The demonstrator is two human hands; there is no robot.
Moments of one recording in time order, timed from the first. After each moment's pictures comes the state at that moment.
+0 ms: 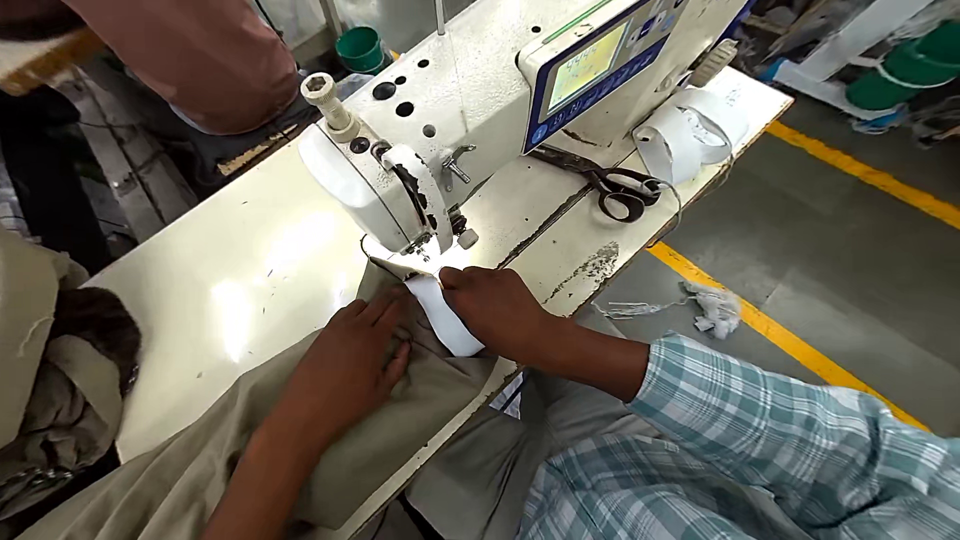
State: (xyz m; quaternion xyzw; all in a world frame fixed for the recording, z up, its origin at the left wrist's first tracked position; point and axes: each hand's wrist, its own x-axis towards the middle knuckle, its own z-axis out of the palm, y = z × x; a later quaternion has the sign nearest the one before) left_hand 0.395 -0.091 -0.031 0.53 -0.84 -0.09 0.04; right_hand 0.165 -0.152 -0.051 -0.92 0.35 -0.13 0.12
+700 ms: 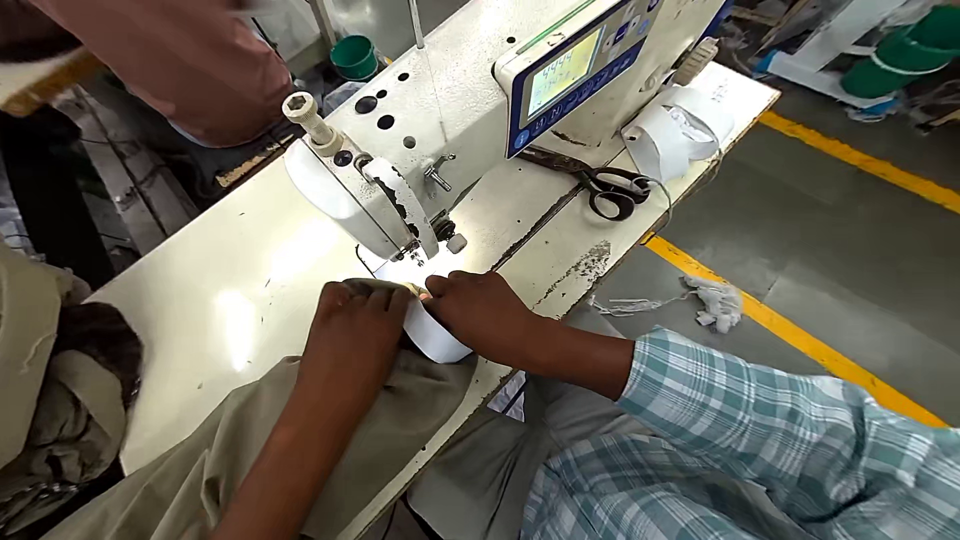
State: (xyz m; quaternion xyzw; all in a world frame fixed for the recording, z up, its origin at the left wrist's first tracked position) left_hand 0.366 -0.108 -0.006 0.55 -0.83 0.07 -0.05; right_hand 0.173 -0.157 -0.055 -0.92 0.34 -0.12 0.15
